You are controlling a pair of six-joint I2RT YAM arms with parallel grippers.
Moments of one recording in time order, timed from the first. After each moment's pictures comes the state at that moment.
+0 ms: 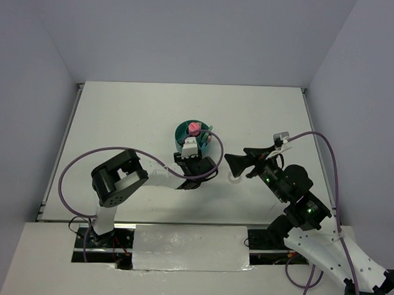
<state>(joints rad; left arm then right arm) -1.00 1.93 1.06 -0.15 -0.89 -0.99 0.69 0.46 0.58 -0.12 0.12 0.45</state>
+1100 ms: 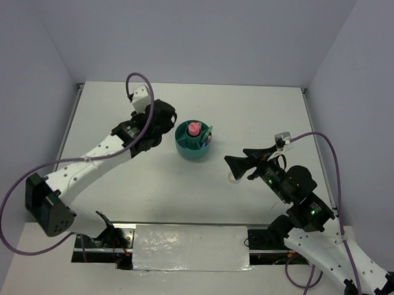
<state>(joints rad) -0.69 1.37 1.29 -0.59 -0.71 -0.91 0.69 0.44 0.61 -0.16 0.07 0.46</state>
